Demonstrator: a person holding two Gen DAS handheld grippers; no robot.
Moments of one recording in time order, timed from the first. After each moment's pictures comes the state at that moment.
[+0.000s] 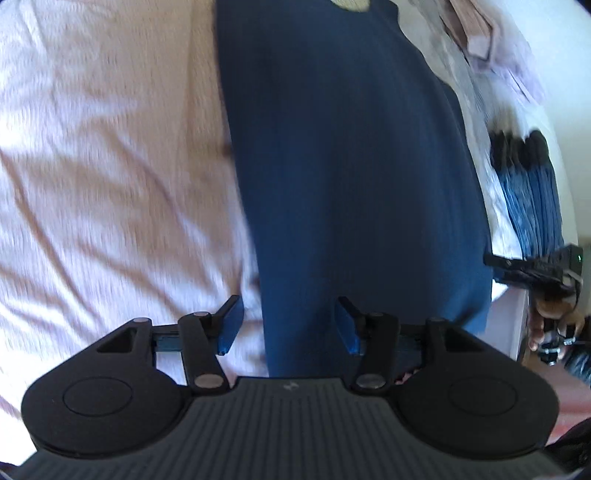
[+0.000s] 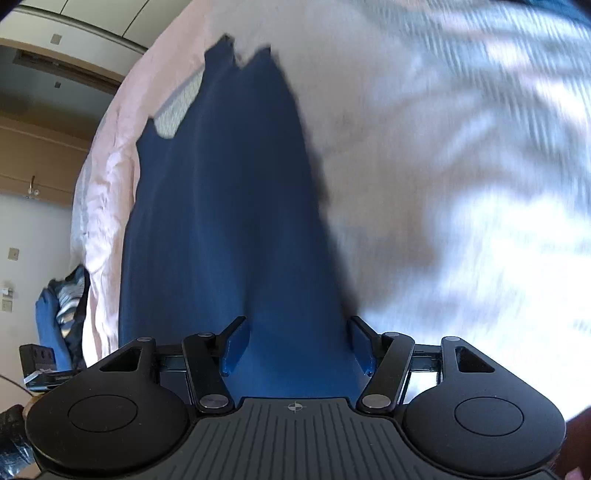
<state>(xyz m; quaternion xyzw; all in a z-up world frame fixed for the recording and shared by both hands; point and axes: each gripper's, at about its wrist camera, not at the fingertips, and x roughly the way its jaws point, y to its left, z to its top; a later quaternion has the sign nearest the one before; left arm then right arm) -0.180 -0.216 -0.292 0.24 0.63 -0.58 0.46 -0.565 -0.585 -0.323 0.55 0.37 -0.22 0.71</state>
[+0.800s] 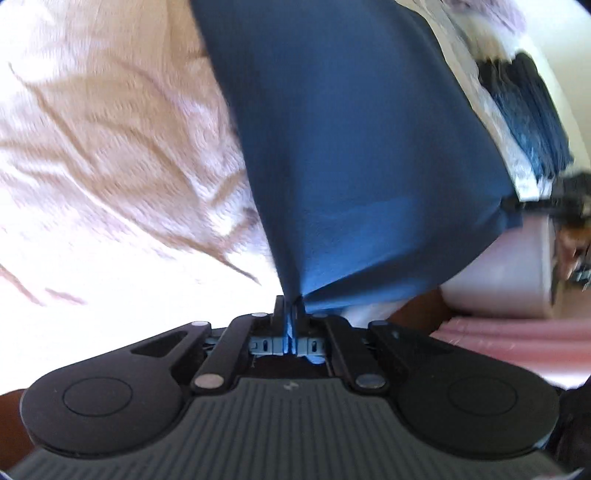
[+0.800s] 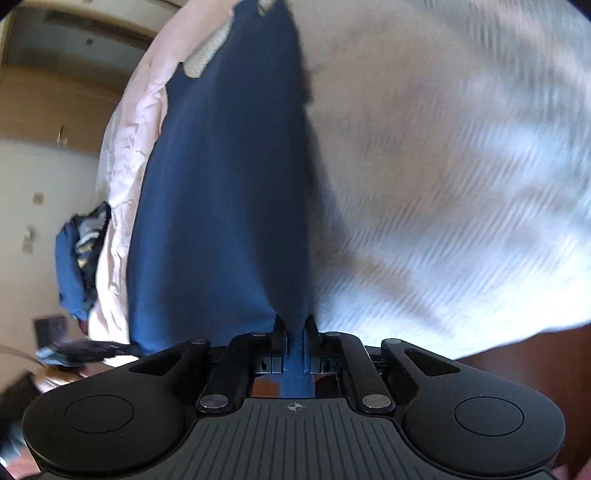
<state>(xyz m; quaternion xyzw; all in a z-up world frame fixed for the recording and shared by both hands) -0.221 -0.137 -0.271 0.32 0.58 -0.60 0.45 -0.630 -0.565 -0.325 0.52 0.40 -0.14 0.74</state>
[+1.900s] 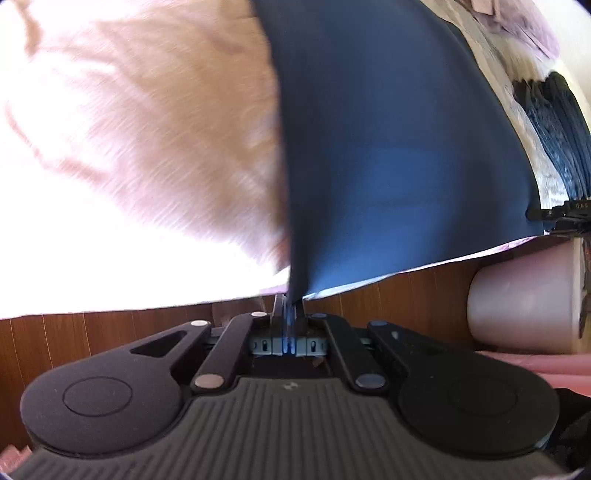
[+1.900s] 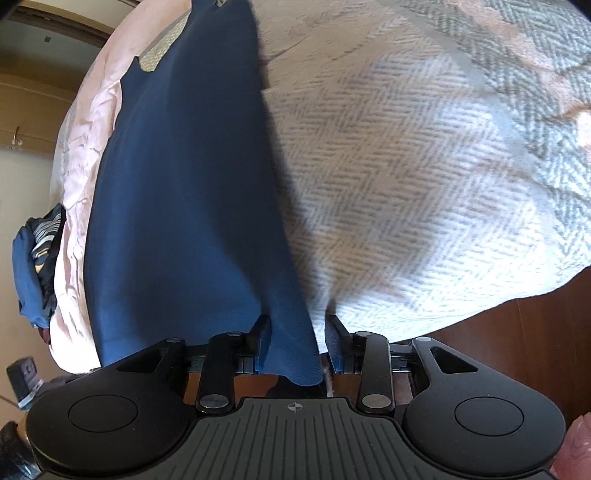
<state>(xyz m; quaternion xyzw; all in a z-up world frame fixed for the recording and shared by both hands) -0.220 -0.056 -0.291 0.29 0.58 -0.54 0.54 -0.638 -0.551 -0.327 0.53 0.44 -0.21 0.70</state>
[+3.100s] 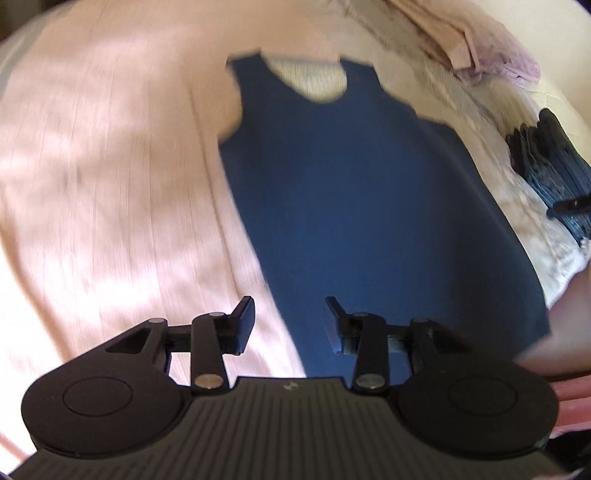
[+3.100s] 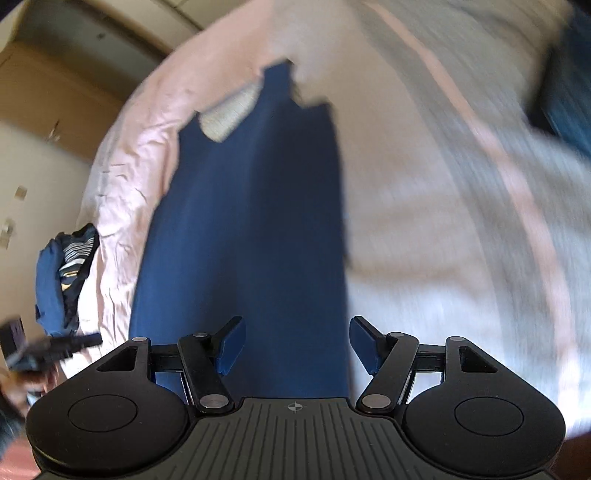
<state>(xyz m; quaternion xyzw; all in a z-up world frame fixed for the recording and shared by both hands) -0.183 -0.273 -0.203 0.31 0.43 -0.62 0.58 -0.565 -0.642 -0.225 0.44 0.40 -0.19 0.78</state>
